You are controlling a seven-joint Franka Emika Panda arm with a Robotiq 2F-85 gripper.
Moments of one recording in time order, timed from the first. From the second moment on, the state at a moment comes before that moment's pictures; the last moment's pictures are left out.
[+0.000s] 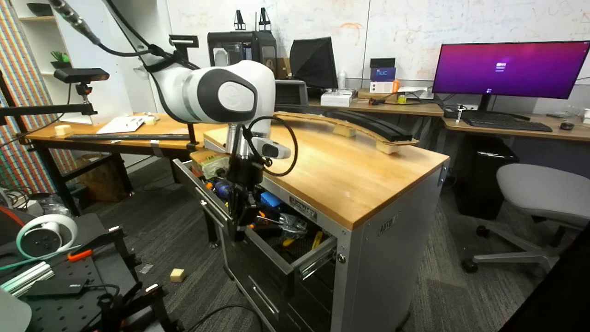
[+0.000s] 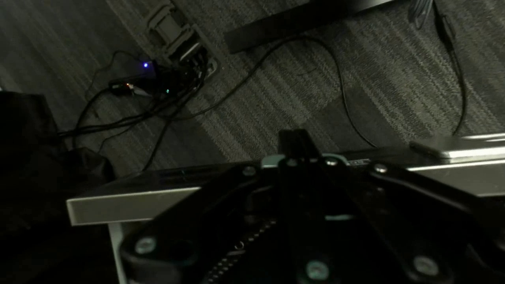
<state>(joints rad) -0.04 0.27 -0.12 -2.43 -0.29 2.38 0.30</state>
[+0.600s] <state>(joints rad) 0.07 0.39 -0.20 -2.31 -0.66 2.58 0.49</state>
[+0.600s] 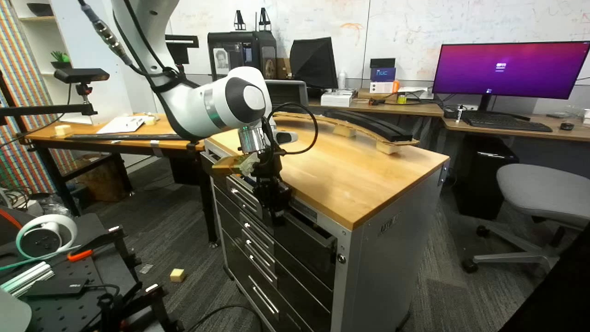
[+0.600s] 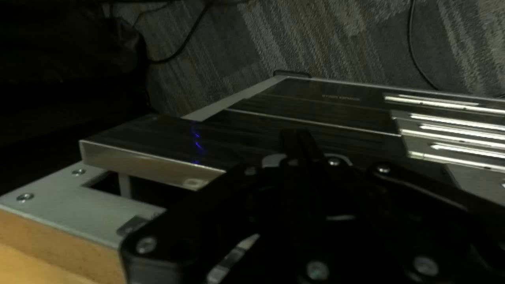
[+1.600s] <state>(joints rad) -0.02 0.24 -0.12 -2.50 -0.95 2.78 0.52</state>
